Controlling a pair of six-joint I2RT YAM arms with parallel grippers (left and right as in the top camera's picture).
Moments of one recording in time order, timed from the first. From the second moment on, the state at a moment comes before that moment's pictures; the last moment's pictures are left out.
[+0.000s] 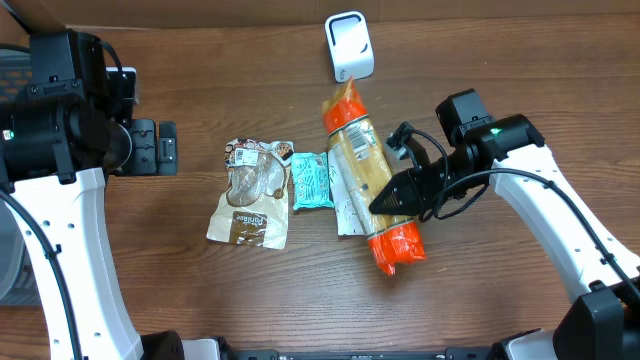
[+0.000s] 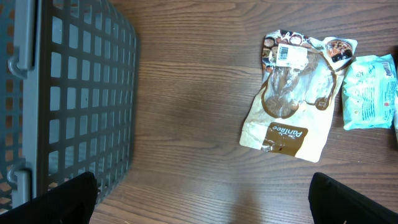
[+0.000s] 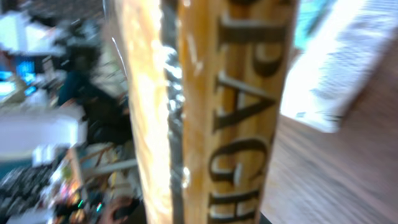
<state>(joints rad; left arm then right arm) 0.14 1.54 2.04 -1.67 -0.16 0.09 0.31 1.60 1.30 -1.17 -0.93 -0.21</state>
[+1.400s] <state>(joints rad) 0.14 1.54 2.04 -1.67 -0.16 0.09 0.54 2.29 1.58 0.39 0.89 -0.93</state>
